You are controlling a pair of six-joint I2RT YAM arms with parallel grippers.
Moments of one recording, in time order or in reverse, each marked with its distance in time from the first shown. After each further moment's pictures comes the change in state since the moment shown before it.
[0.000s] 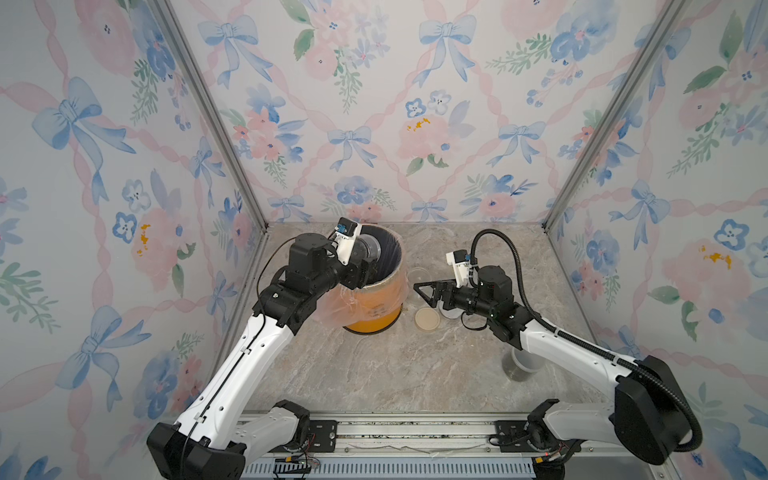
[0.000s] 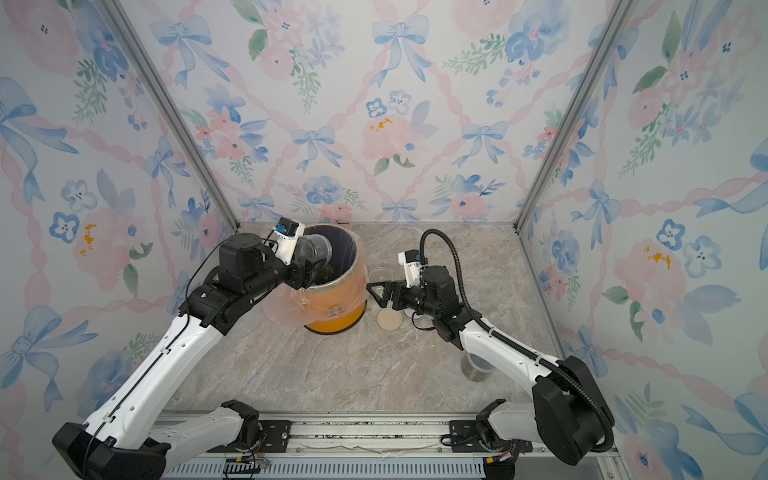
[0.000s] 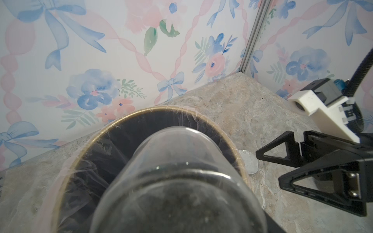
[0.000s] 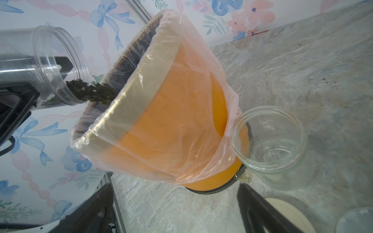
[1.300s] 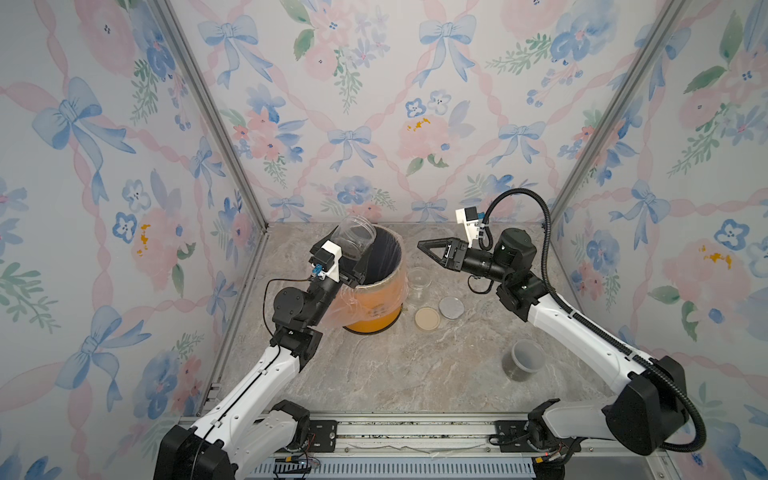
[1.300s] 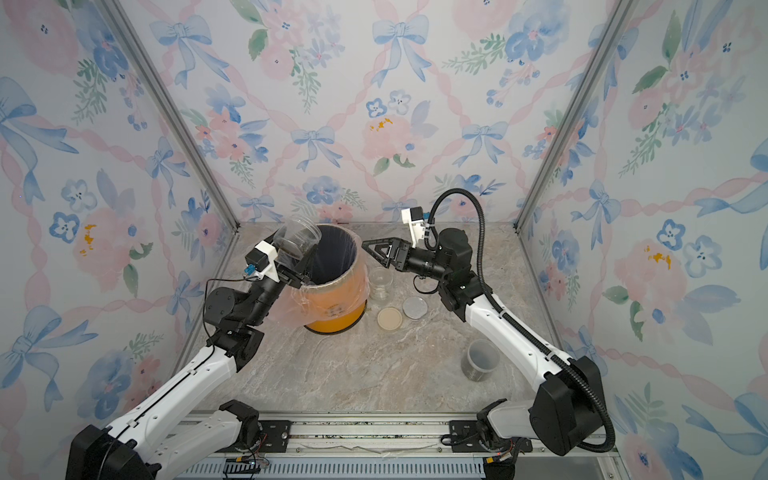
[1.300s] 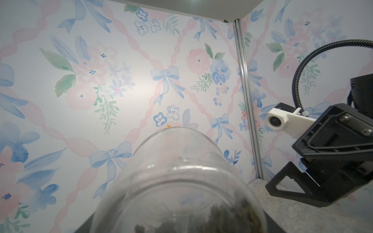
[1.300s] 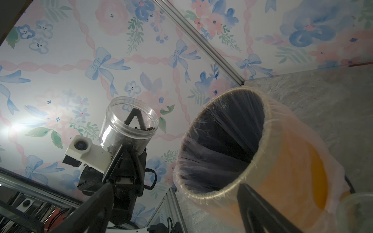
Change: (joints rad) left arm 0.000 -0.162 -0.581 1.239 0.006 0.072; right arm -0.082 0.037 0.291 0.045 -0.276 0.265
